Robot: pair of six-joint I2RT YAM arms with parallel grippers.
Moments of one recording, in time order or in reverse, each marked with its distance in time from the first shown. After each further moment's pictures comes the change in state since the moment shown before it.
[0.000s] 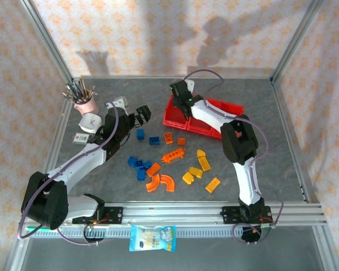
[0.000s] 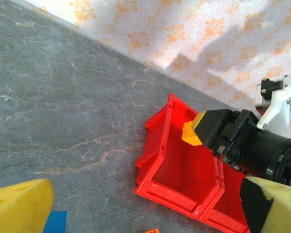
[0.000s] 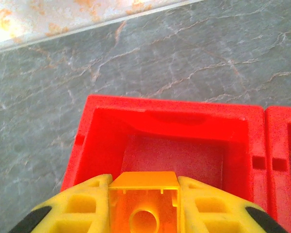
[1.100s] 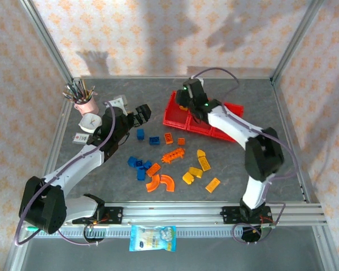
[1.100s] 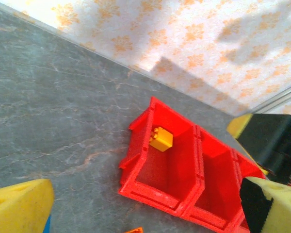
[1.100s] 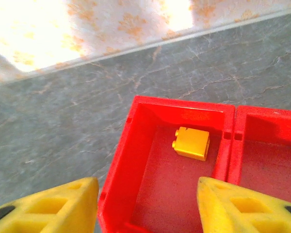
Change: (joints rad) left arm 0.001 -0.050 0.003 0.000 0.059 -0.013; right arm -0.003 -0.398 -0.324 0.090 -0.140 -0.038
